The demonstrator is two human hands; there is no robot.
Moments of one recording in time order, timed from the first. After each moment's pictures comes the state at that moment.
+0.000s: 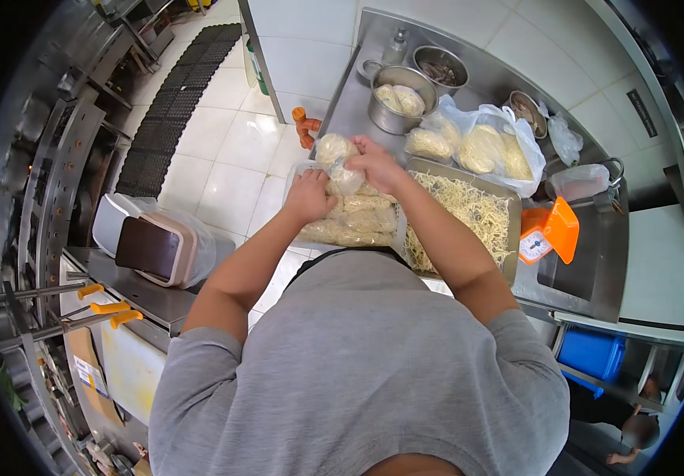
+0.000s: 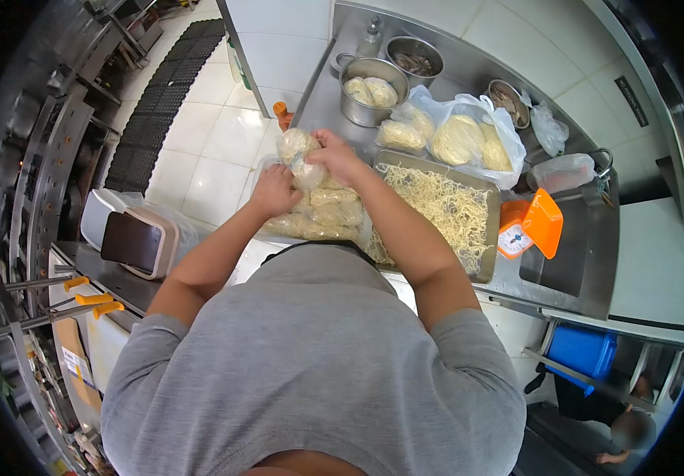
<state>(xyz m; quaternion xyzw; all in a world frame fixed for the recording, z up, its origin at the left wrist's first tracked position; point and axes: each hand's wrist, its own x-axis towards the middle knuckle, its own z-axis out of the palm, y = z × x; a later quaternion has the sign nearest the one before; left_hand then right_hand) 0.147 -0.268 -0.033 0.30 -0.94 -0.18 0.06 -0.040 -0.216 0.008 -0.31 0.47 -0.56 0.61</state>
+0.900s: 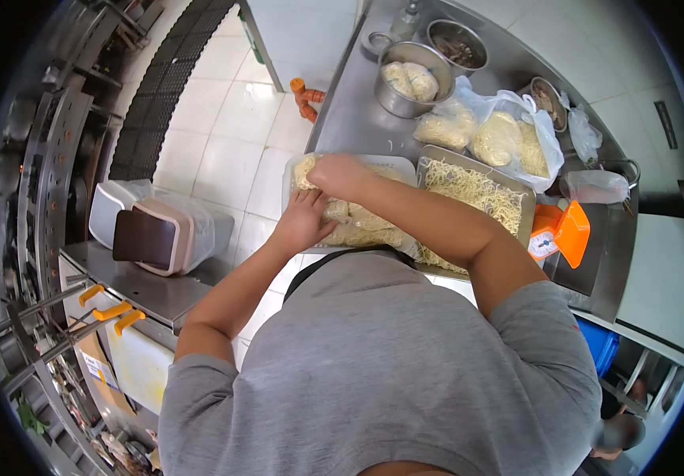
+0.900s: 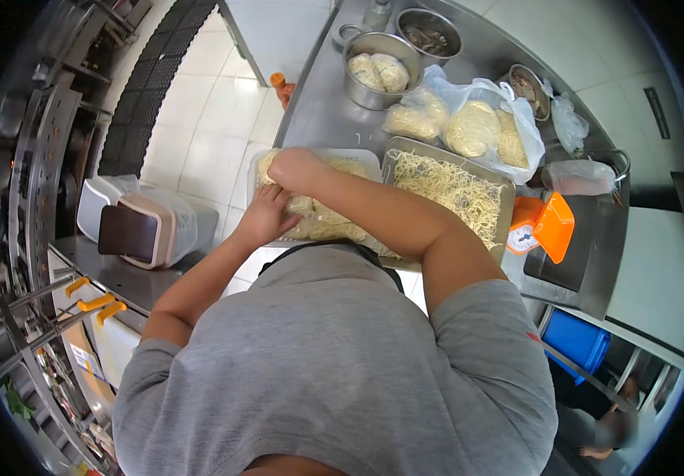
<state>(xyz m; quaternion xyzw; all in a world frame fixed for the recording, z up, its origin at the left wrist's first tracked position) 0.184 -0.240 -0.015 0.23 -0.93 -0.26 0.07 0.013 -0.251 0.008 -0.84 0.52 0.02 0.14</state>
